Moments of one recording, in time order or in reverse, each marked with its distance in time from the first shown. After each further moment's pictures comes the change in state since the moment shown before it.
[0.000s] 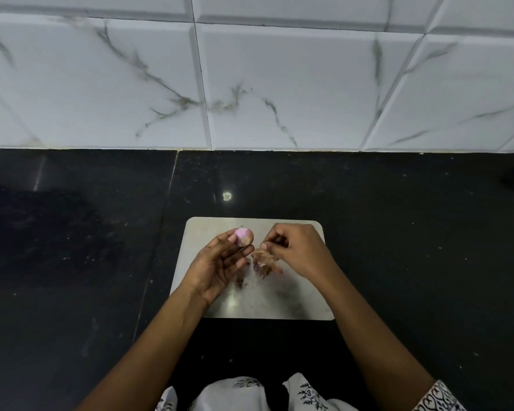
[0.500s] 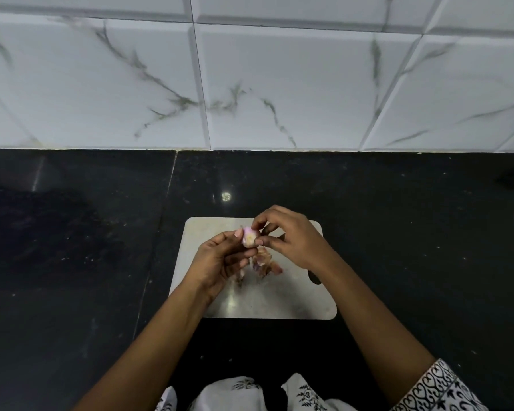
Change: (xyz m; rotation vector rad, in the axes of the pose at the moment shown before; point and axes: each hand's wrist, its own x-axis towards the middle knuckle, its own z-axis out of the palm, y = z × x) left_hand -0.001 0.004 0.010 0.177 -0.030 0.070; right_hand 0.012 -0.008 -0.009 0.079 -0.026 -0.295
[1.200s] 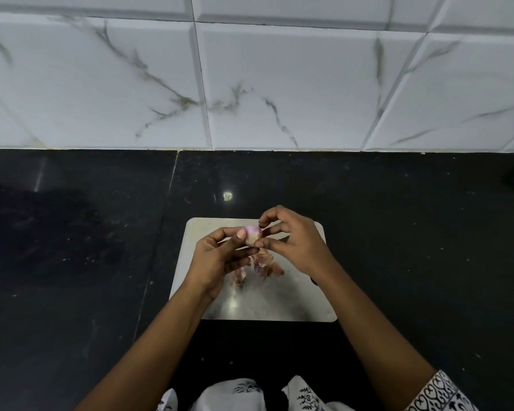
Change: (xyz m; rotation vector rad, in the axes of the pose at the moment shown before) left_hand -0.005 0.004 0.005 0.152 0.051 0.142; right_hand -0.005 -0.002 0.005 0.177 0.101 0.168
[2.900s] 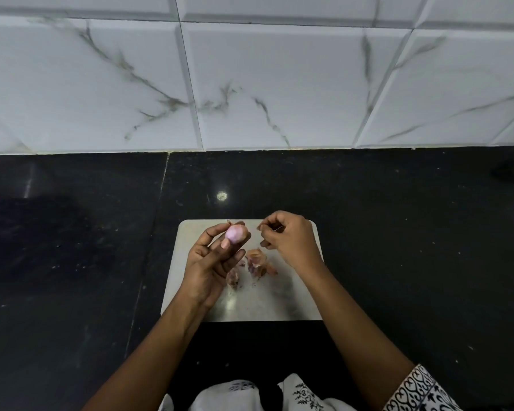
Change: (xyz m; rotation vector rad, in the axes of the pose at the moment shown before) left_hand 0.006 -0.022 -0.010 -0.332 -0.121 0.117; right_hand 0.005 0.007 0.011 0.061 0.208 0.283
